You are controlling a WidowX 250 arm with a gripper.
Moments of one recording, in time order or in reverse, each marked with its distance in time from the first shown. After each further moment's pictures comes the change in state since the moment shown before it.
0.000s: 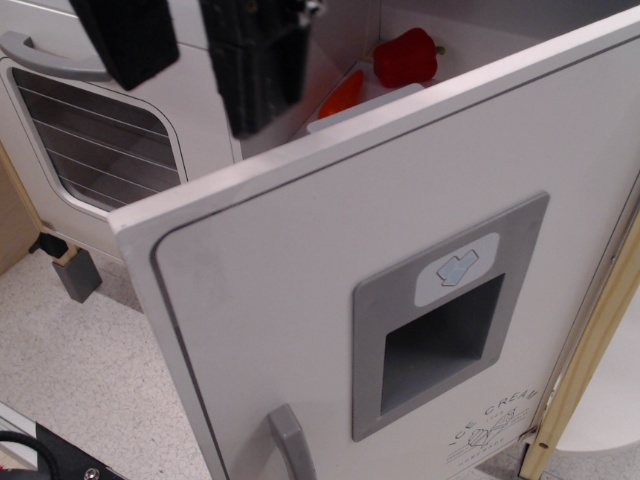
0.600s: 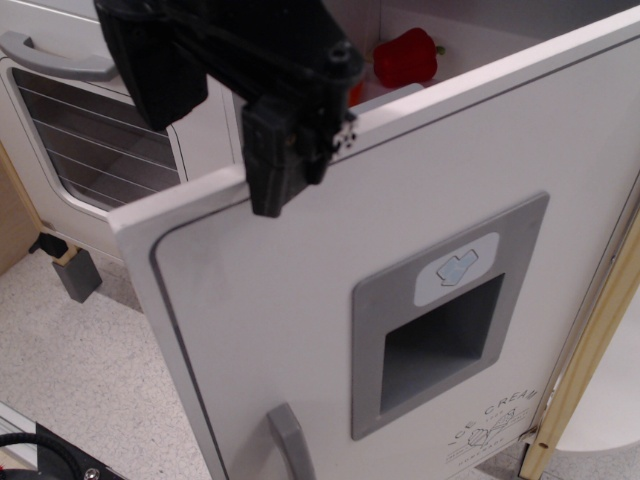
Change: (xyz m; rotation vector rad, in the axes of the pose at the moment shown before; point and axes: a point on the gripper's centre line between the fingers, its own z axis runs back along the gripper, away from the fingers) arm 0.005 0.008 -0.022 0.207 -0.050 -0.030
